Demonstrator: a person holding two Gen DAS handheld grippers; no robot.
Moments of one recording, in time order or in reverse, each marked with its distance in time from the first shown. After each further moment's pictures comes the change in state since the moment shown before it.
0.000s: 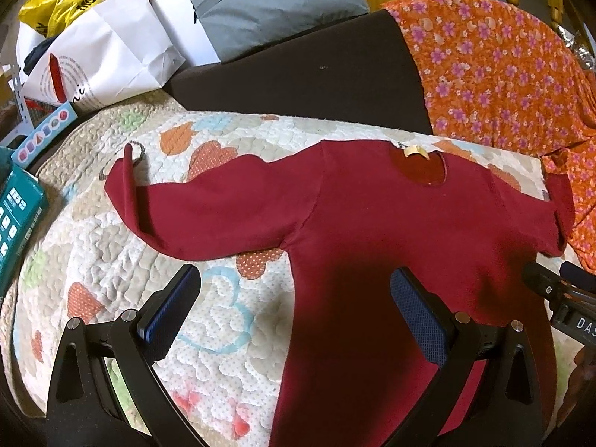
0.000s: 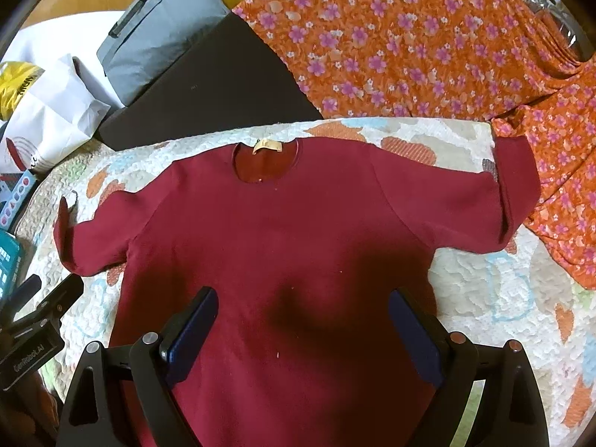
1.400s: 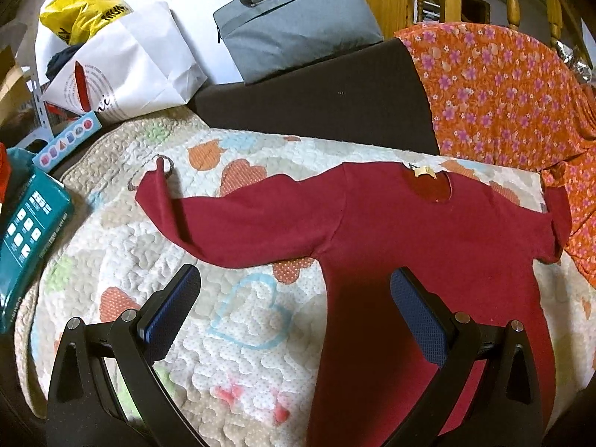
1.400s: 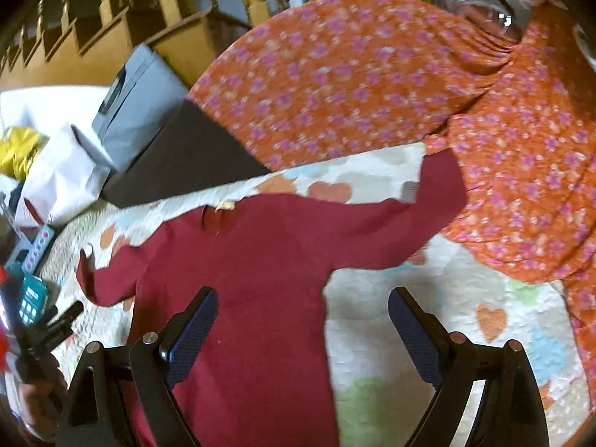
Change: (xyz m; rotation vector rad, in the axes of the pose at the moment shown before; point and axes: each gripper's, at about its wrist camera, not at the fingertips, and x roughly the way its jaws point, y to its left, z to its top) left arm -0.043 0.032 -0.002 -0.007 -0.069 0.026; right arm -0.110 -0.105 0.001 0.103 -0.115 0.034
